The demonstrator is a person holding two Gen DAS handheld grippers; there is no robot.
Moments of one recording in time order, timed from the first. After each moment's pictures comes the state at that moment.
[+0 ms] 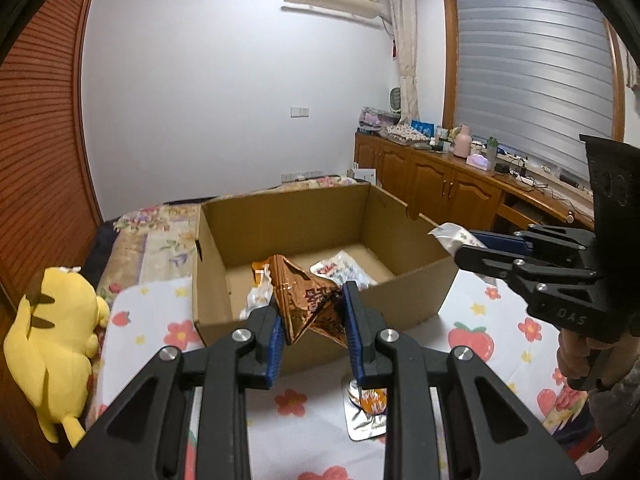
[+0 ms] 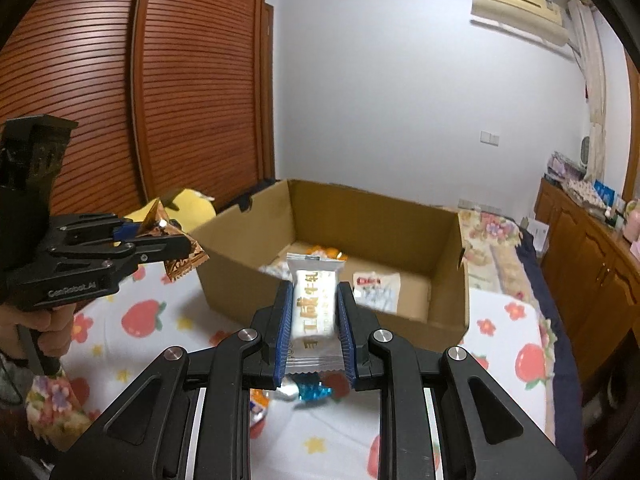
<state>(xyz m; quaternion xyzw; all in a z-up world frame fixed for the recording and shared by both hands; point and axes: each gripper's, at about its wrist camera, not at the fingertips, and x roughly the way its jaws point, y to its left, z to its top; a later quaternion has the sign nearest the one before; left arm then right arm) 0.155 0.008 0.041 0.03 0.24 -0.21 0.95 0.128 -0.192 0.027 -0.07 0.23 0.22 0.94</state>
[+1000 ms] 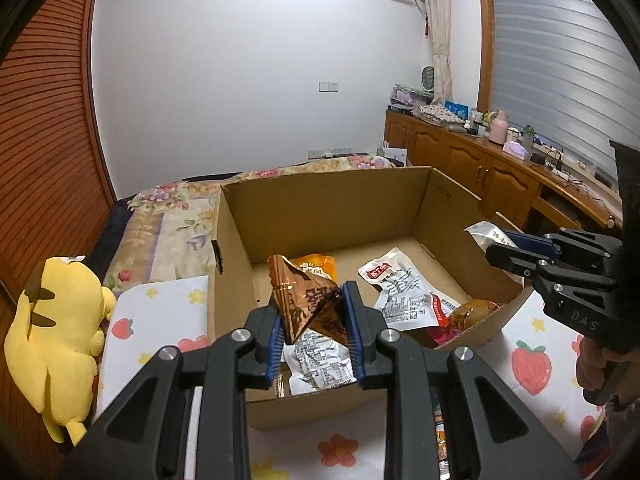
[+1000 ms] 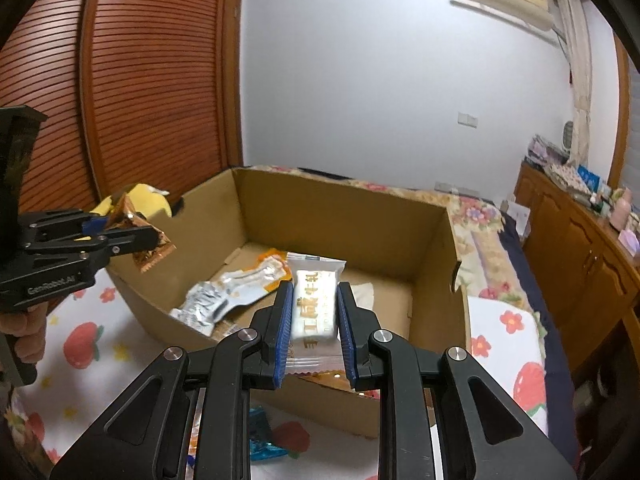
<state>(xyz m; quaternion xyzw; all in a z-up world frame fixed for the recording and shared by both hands) 0.245 0.010 0.007 0.03 0.29 -0.16 0.94 0.213 -0.189 0.004 -0.07 0.27 0.16 0.95</state>
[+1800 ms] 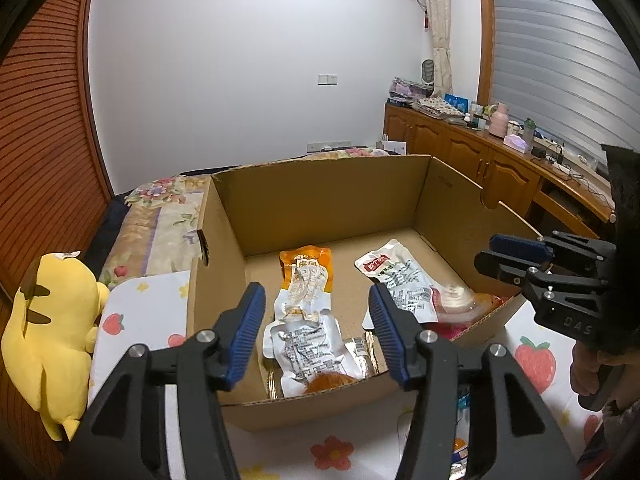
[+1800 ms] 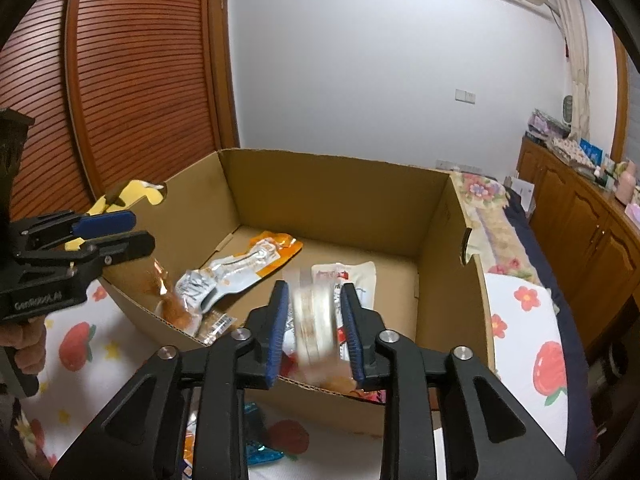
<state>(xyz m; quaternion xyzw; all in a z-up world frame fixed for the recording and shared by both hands) 0.248 0.001 0.000 0.04 0.30 -0.17 0.94 0.231 -0.199 -0.013 -0.04 0.30 0.16 0.94</state>
